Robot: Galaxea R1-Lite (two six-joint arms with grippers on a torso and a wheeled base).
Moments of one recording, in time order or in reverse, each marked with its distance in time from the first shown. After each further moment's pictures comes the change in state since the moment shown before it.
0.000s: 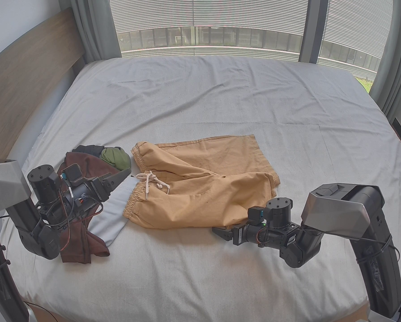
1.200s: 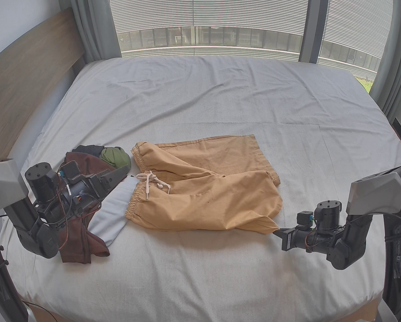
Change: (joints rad) left arm 0.003 -0.020 -0.003 0.000 0.000 -0.002; right arm -0.221 -0.194 0.467 -0.141 -0.009 -0.118
